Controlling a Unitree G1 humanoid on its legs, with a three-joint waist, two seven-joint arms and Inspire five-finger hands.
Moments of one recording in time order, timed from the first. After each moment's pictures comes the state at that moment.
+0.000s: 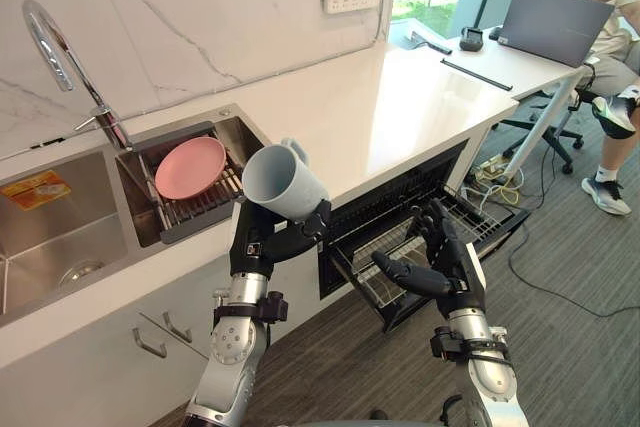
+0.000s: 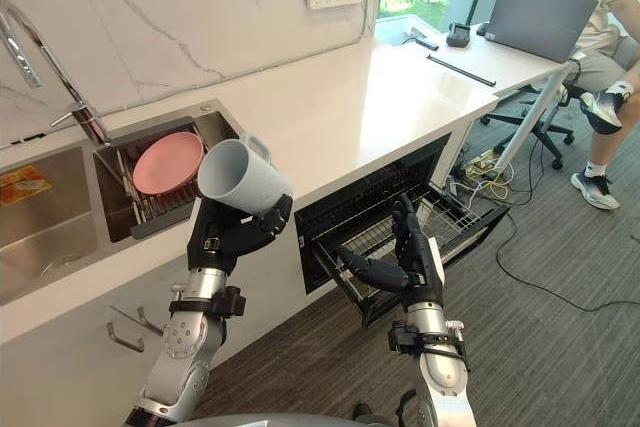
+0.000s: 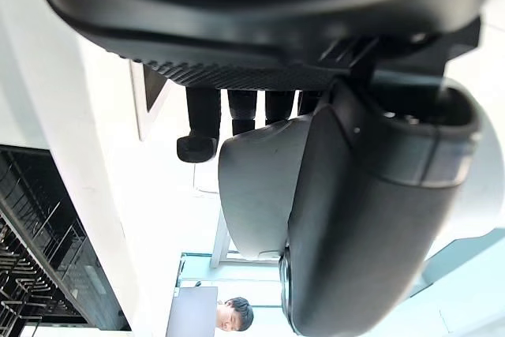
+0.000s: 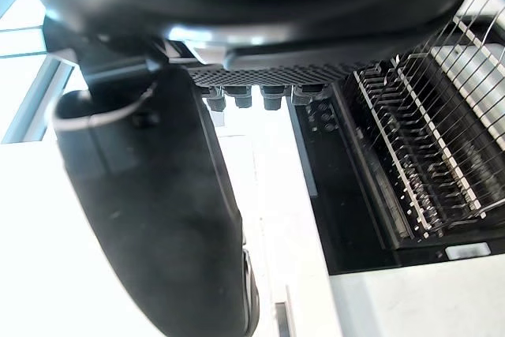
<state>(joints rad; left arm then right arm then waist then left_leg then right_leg) 0.08 0.15 -0.26 -0.04 -0.19 -0.35 0.20 0.31 -0.11 0.03 -0.05 0.21 -0.28 0.06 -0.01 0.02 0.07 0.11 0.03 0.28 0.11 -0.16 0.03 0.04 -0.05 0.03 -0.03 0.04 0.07</state>
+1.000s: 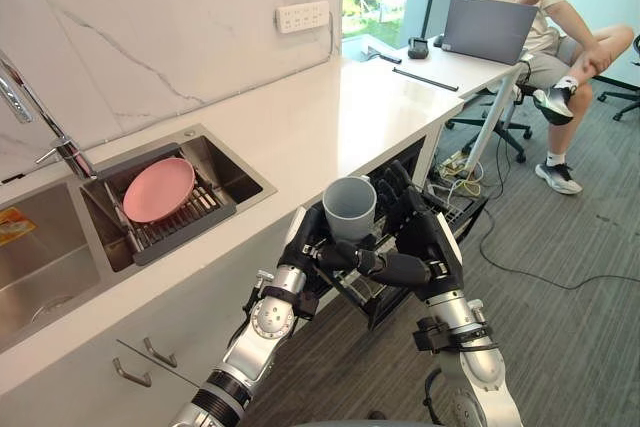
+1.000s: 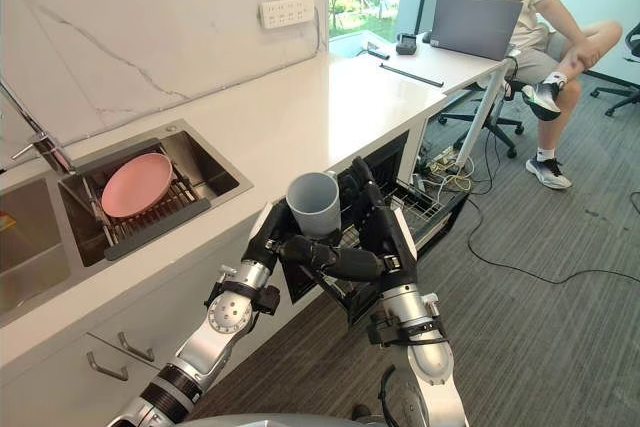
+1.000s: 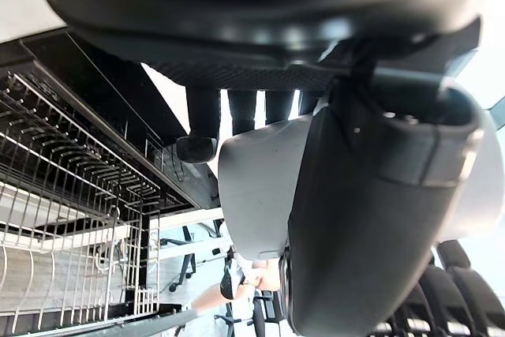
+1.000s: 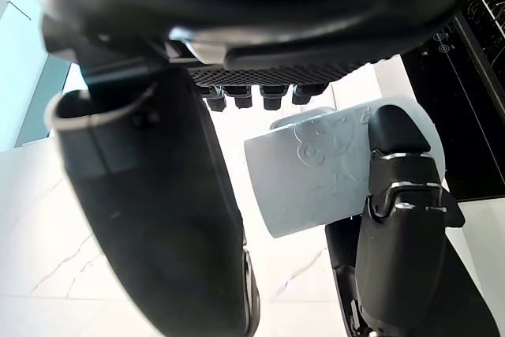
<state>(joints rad) -0.12 0.16 -0.46 0.24 -0.03 -0.24 0.17 0.27 -0.12 0.17 -0.19 0.29 -0.32 0.16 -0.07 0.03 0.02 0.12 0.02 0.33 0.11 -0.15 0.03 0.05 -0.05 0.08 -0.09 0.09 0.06</state>
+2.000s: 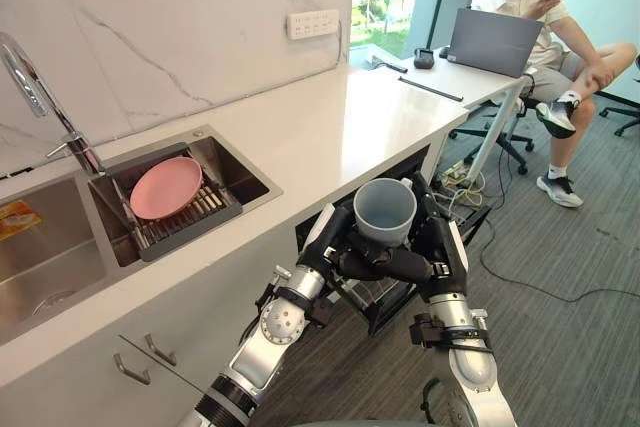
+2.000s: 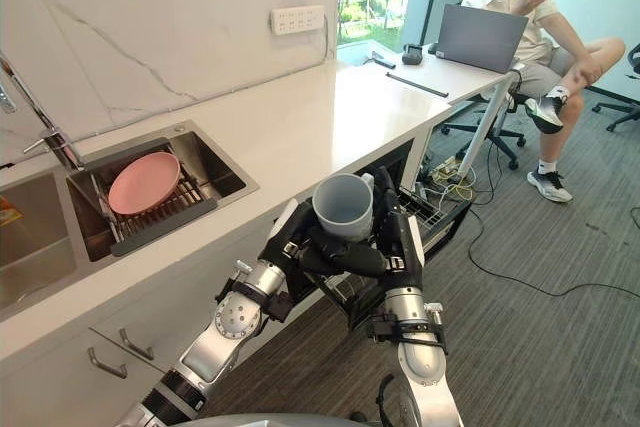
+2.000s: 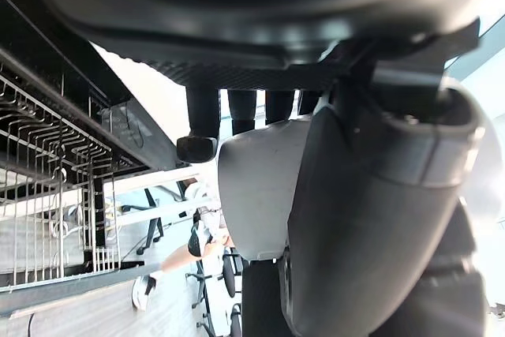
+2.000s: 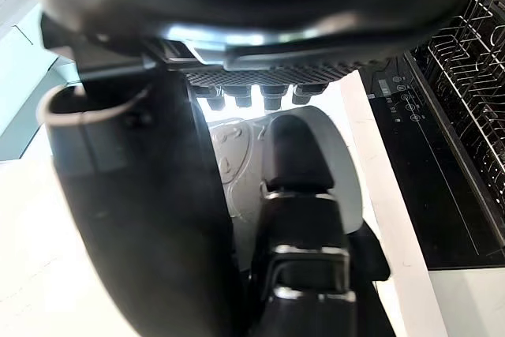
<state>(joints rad) -0.08 0.16 -0.52 0.11 0.00 -0.23 0.06 0.27 -0.10 0.19 -0.15 0.17 -0.30 -0.08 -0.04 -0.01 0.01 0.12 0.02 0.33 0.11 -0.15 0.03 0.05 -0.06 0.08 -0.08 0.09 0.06</state>
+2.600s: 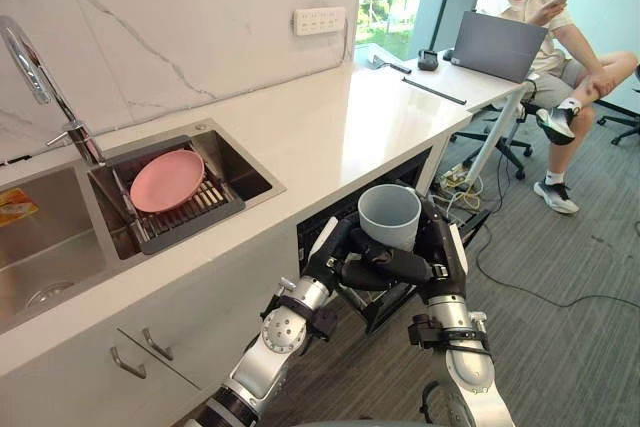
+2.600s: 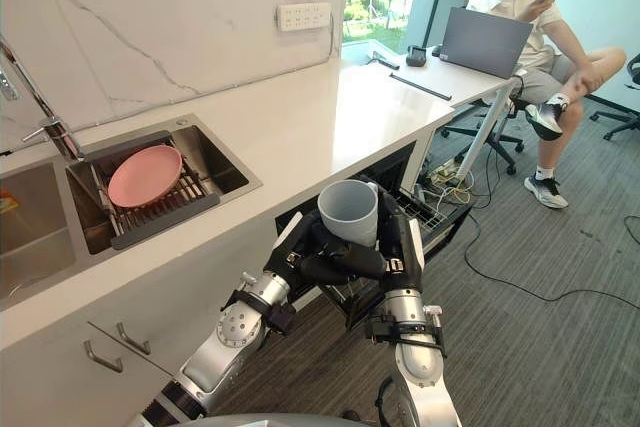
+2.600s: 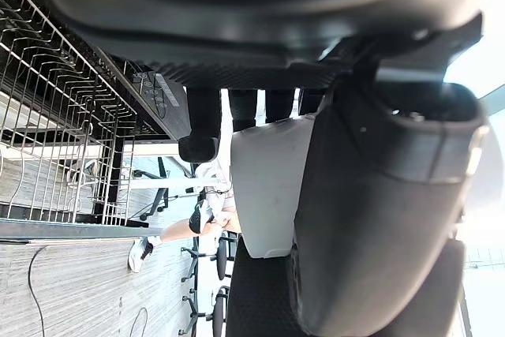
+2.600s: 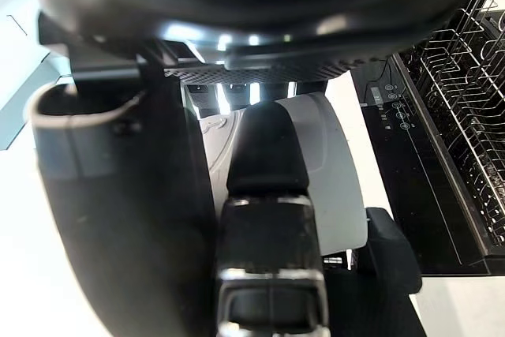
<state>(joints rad) -0.04 0.15 -0.55 0.09 -0.12 -0.18 0.02 0.27 -0.12 0.21 -0.13 0.16 -0.30 -0.12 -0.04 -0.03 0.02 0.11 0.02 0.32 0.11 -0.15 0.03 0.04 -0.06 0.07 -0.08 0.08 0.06</state>
